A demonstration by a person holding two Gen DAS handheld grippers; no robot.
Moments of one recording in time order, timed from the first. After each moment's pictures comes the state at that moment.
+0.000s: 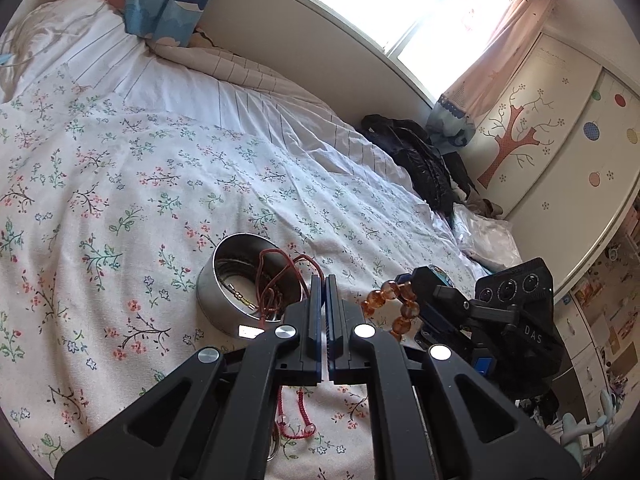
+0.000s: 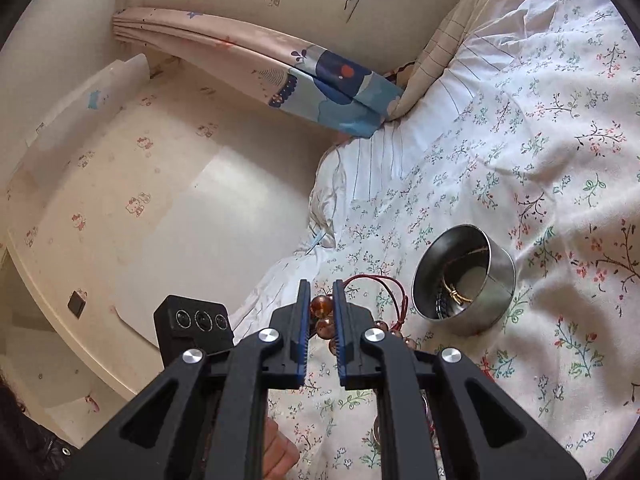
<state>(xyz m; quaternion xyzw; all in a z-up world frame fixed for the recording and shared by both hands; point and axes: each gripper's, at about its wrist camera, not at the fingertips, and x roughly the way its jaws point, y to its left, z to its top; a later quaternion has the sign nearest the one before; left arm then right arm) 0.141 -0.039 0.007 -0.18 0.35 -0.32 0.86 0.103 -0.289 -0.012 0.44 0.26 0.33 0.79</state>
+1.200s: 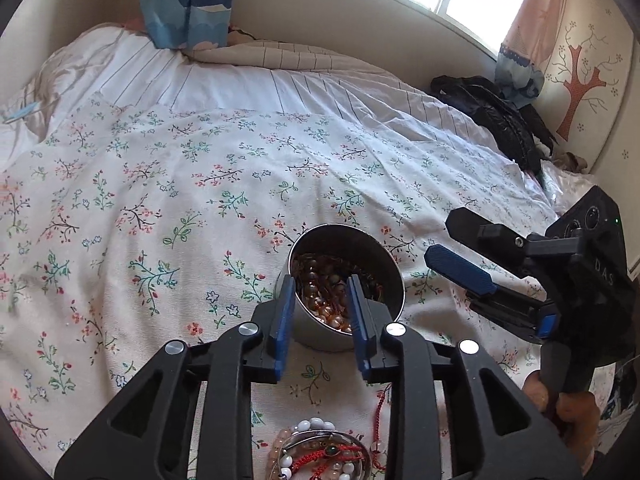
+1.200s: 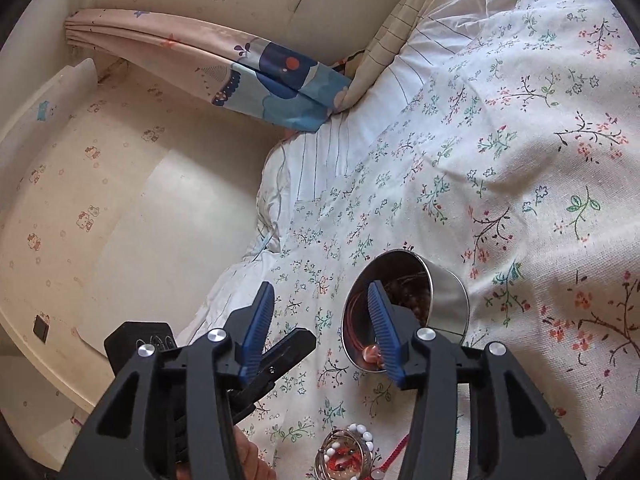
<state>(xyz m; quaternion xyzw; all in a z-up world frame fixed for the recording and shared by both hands) 0.174 -0.067 -0.024 -0.04 0.39 -0.19 0.90 0.159 -0.292 -0.047 0.43 0.32 0.26 0.80</state>
